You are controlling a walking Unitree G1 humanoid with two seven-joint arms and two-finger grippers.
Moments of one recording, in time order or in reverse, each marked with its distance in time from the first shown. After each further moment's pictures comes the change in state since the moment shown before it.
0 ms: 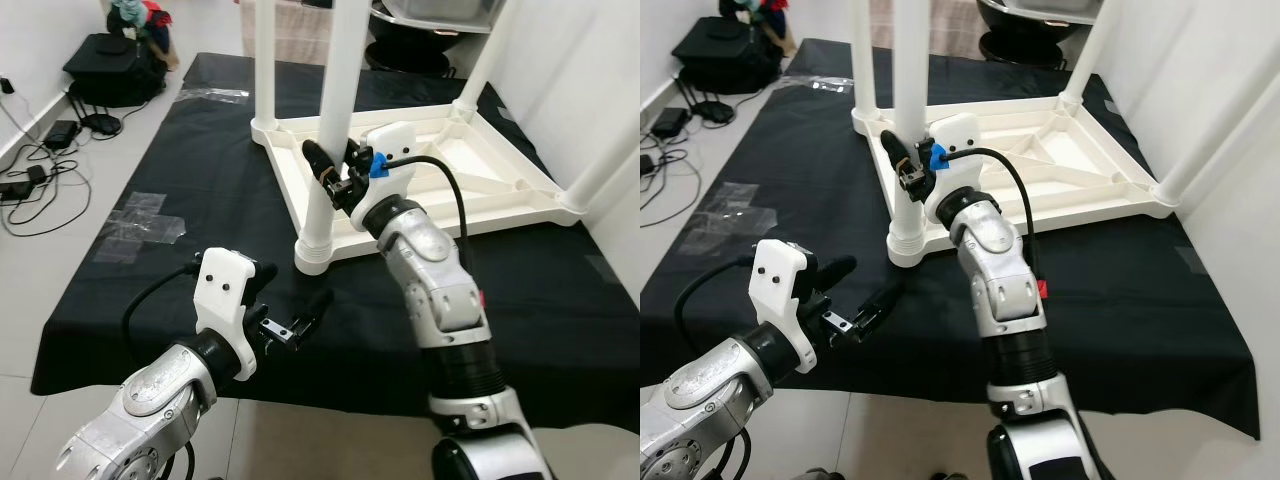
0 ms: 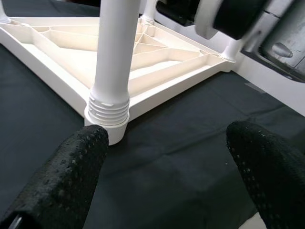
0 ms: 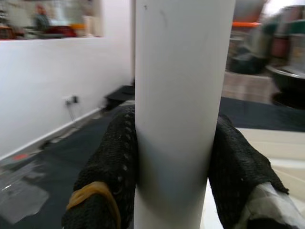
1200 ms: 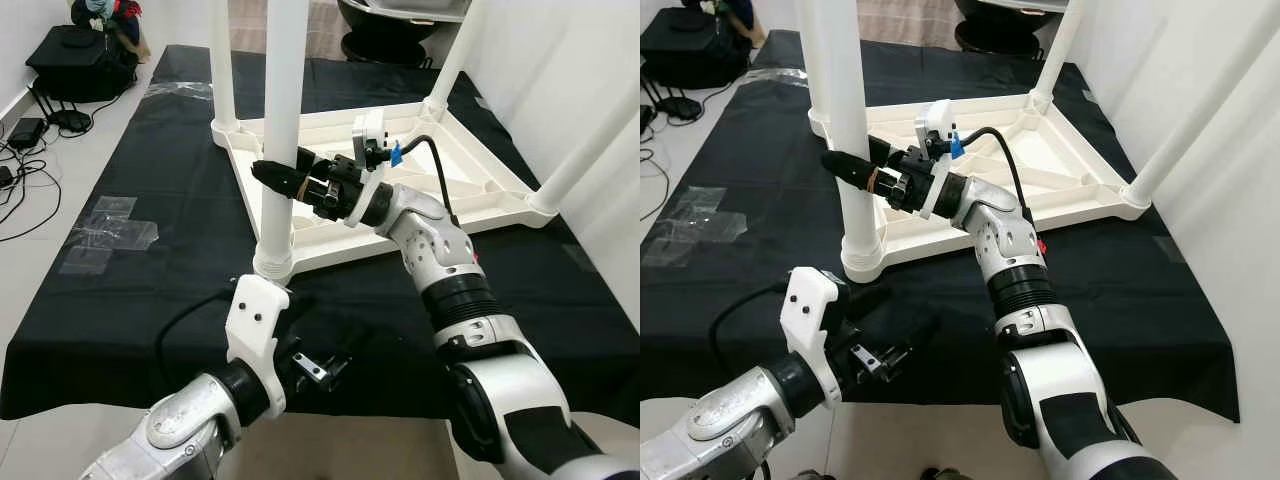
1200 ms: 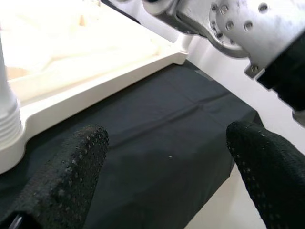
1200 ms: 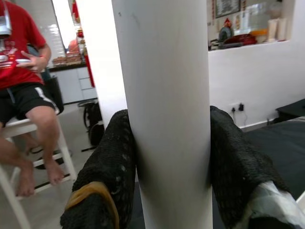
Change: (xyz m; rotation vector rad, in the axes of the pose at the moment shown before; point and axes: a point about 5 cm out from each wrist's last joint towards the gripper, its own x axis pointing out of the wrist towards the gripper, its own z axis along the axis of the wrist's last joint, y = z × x) left arm -0.003 -0.030 -0.009 -0.084 0.022 -0.106; right arm 0.024 0.001 -0.001 0.267 -0.092 0.940
